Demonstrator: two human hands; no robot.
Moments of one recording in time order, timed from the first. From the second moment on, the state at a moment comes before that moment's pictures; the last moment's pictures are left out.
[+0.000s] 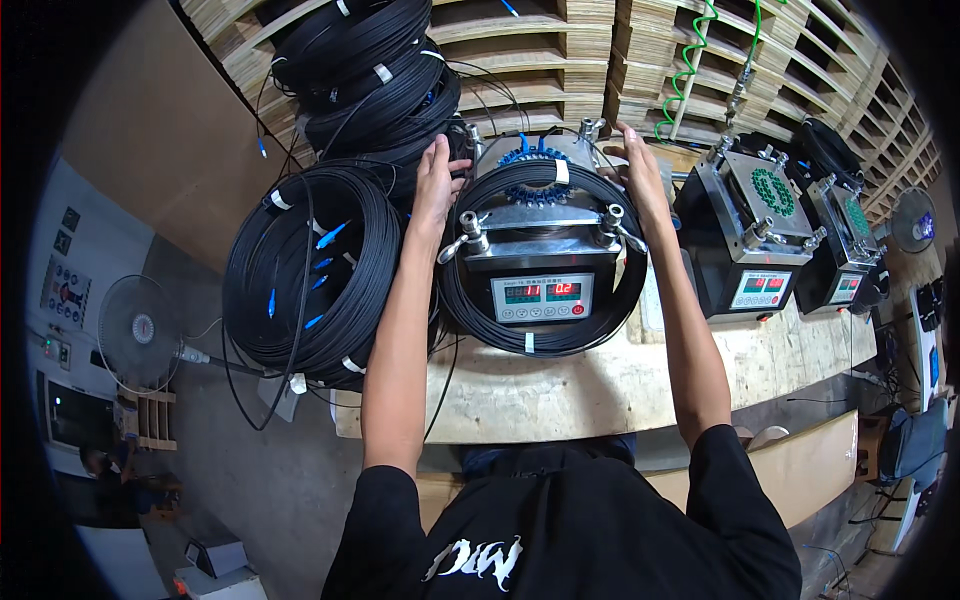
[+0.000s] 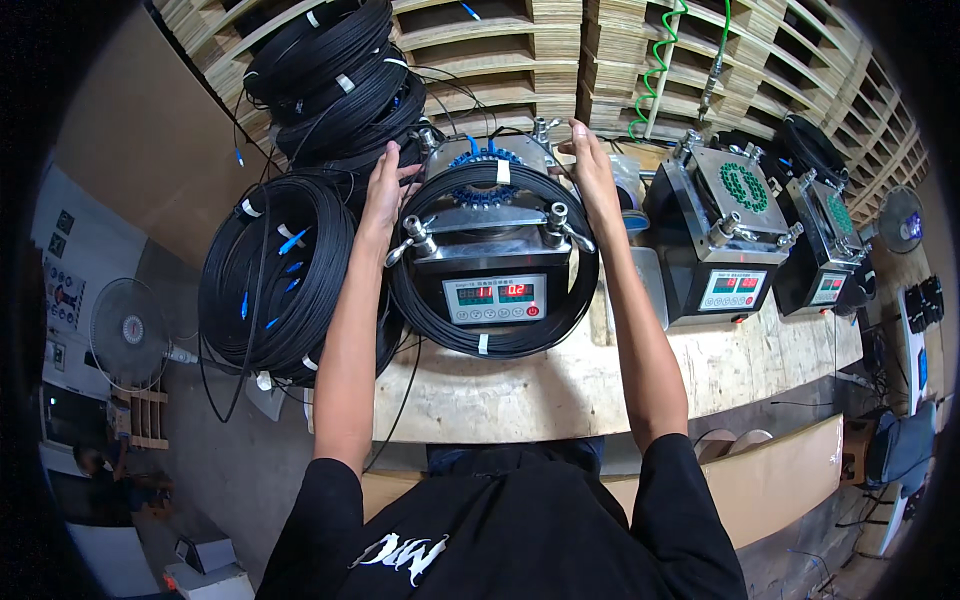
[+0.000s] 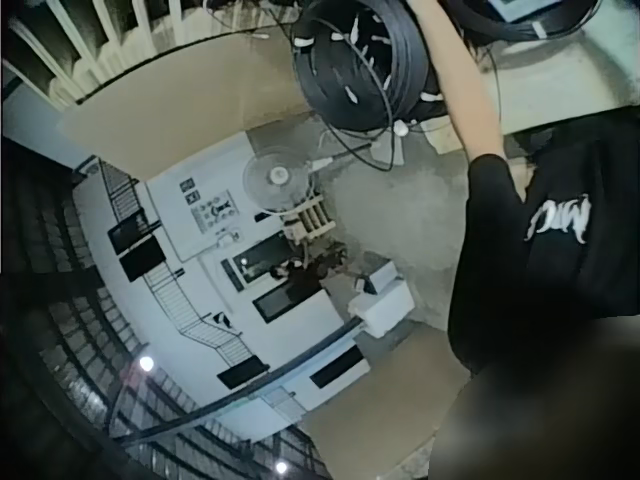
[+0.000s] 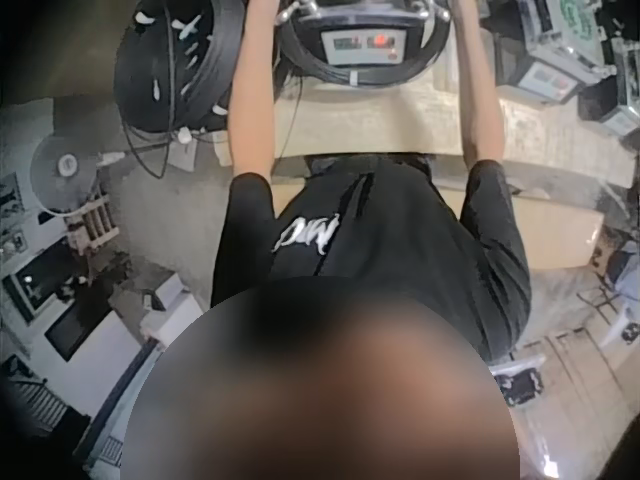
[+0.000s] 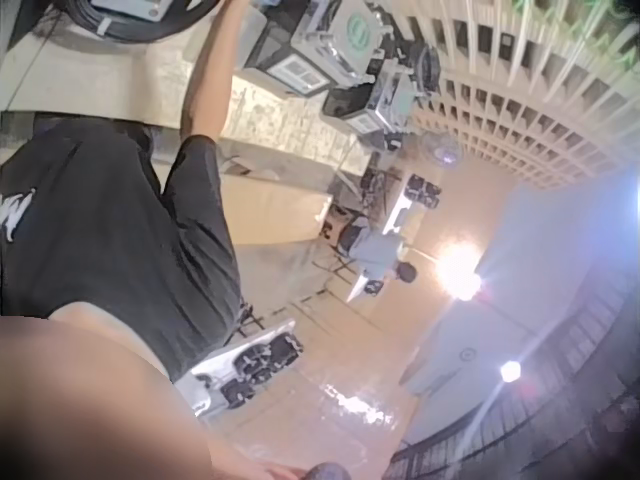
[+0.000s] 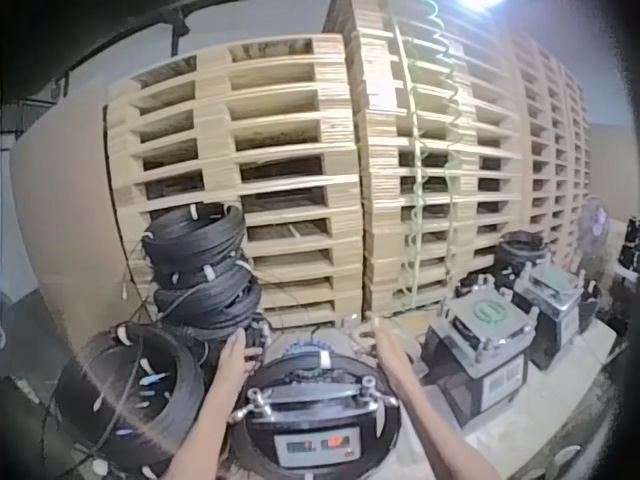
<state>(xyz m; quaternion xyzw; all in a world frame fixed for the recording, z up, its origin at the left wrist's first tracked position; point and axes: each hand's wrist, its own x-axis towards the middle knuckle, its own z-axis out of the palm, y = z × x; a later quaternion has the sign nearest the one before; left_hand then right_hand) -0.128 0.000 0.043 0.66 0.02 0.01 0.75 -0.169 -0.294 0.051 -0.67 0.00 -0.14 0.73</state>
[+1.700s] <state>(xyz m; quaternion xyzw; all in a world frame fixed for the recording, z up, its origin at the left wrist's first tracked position) -0.128 0.003 0.038 0.65 0.04 0.08 0.75 -0.171 -0.291 0.054 -0.68 -0.04 -0.14 0.72</state>
